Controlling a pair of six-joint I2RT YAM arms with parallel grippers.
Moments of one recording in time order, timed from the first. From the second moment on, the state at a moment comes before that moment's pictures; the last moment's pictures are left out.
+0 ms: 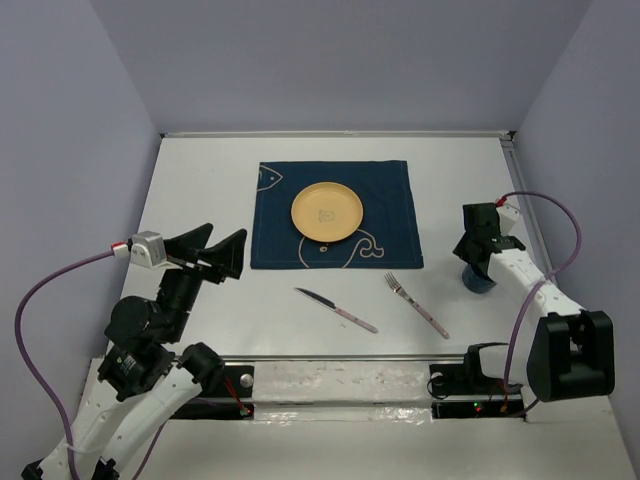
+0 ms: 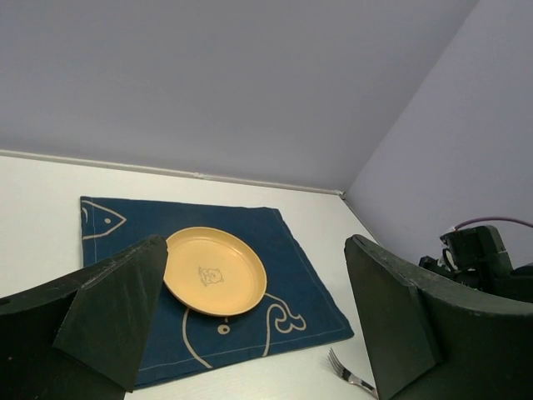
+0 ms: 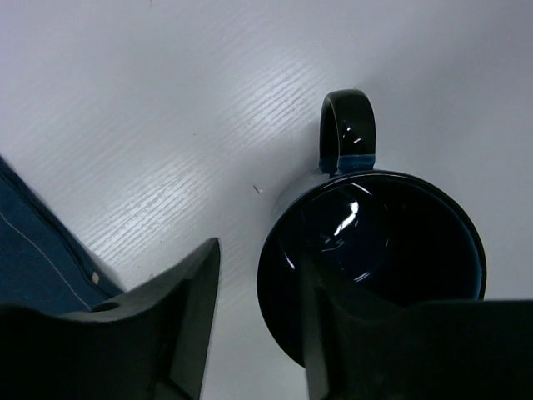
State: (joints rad) left arm -0.67 0.25 0.67 -0.14 -0.32 -0.36; right arm 0.09 1.21 0.74 -0.46 0.48 0.60
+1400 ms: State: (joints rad) left arm -0.66 0.27 0.67 -0.14 -0.36 -0.34; right arm 0.37 2.40 2.26 -0.67 0.18 -0.01
